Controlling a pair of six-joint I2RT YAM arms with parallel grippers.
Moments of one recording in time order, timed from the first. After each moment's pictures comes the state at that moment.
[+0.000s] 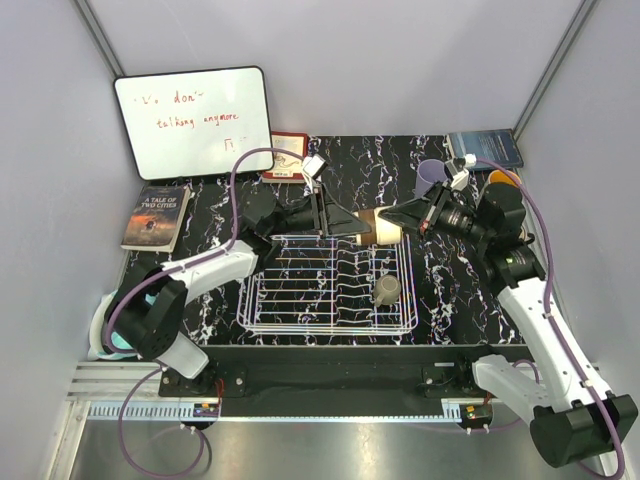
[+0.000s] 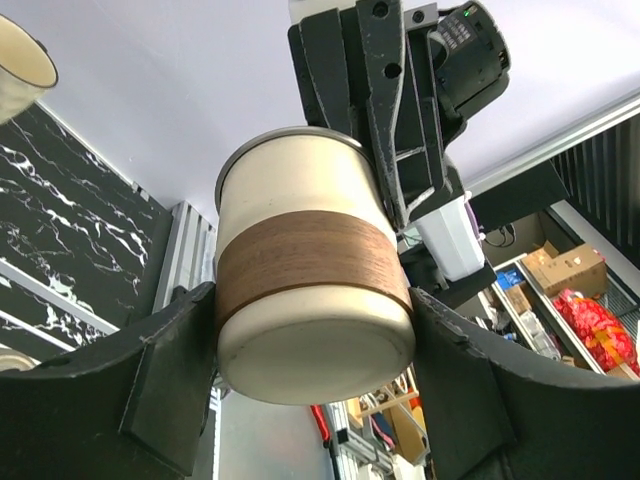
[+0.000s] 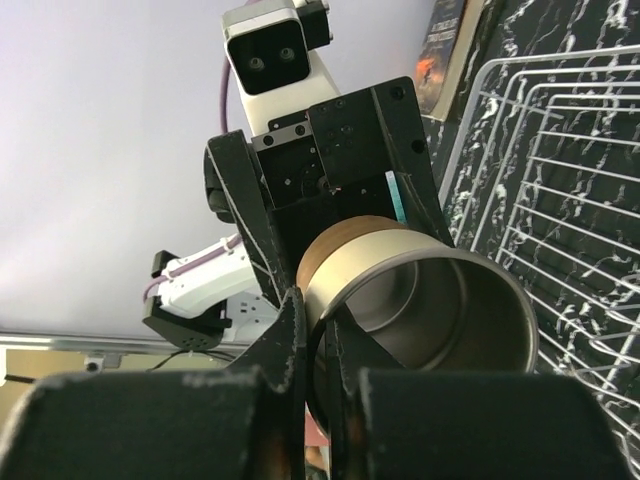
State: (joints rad) left arm -0.64 1.54 0.91 0.96 0.85 -1.31; right arm 0.24 0.94 0.94 -0.07 -0.79 1.16
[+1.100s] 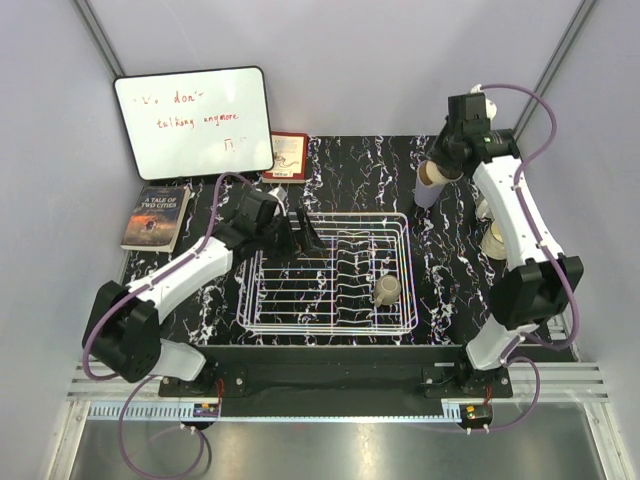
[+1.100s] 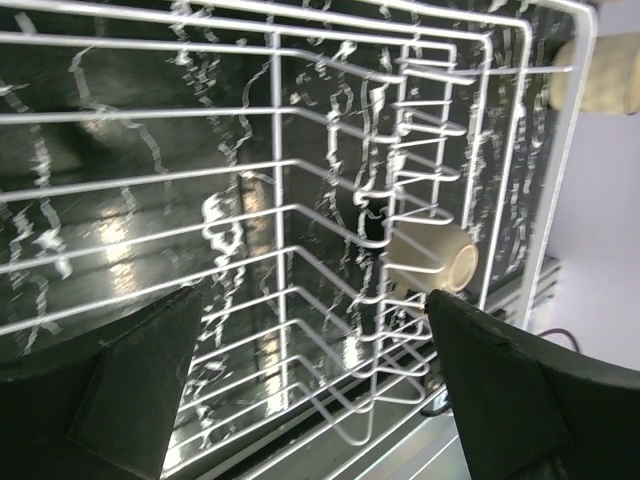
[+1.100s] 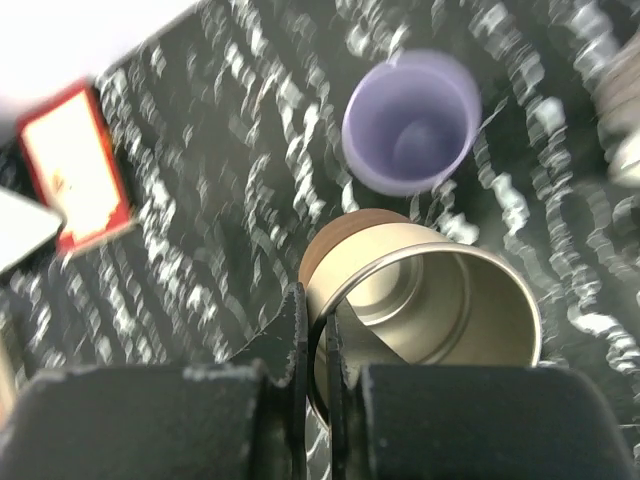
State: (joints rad) left arm -0.53 1.39 0.95 -0.34 0.28 -0.80; right arm 0.18 1.67 1.77 -0.82 0.15 0.63
